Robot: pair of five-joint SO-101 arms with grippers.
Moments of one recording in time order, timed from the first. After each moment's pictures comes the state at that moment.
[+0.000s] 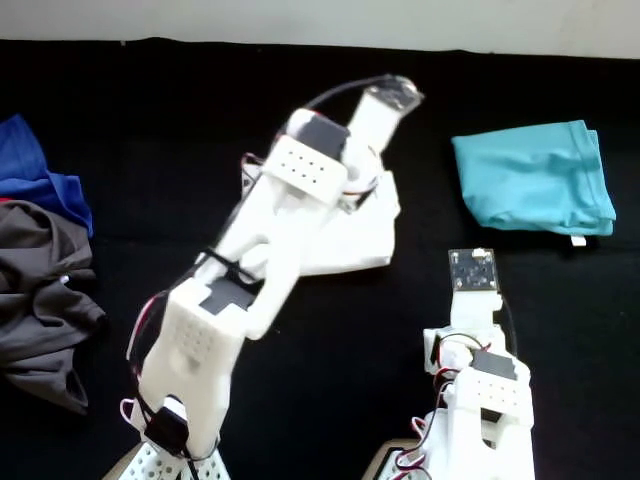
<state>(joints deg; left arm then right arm) 25.2 37.5 -43.7 80.3 -8.4 8.0 -52.7 87.4 38.9 17.1</state>
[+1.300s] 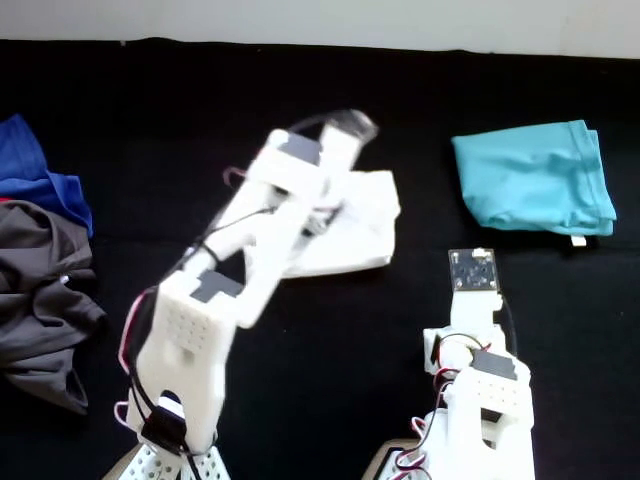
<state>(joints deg) 20.6 38.2 -26.6 74.9 -8.3 8.0 -52.7 87.4 38.9 17.1</state>
